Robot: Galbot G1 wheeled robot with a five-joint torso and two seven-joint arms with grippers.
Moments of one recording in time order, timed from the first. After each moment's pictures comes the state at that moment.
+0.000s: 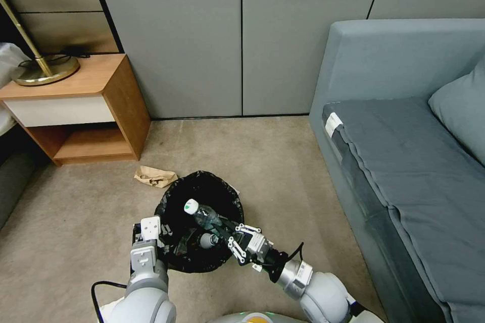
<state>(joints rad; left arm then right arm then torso) 1.73 -1.54 -0.46 -2.25 -0.04 0.52 -0.36 -1.32 1.18 -0.06 1.71 0.13 0.45 -0.40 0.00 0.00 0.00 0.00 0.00</state>
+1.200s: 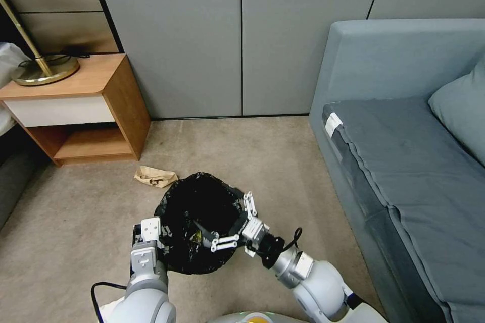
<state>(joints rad) 1.74 -1.53 -0.47 -2.25 -0.03 0.52 -0.36 -1.32 1.22 -0.01 1.97 0.12 0.40 -0.31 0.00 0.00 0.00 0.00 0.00</state>
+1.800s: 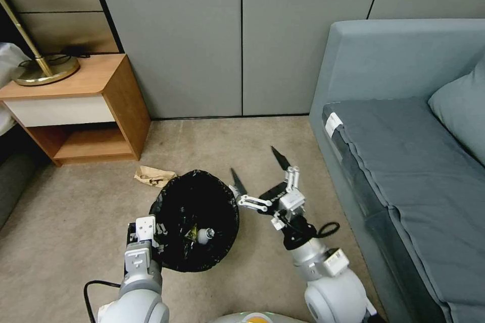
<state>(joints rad) 1.74 -1.50 -0.49 -2.26 -0.05 0.47 -0.34 -1.57 1.39 0.17 2.07 -0.02 0.41 -0.03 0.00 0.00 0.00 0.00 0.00</state>
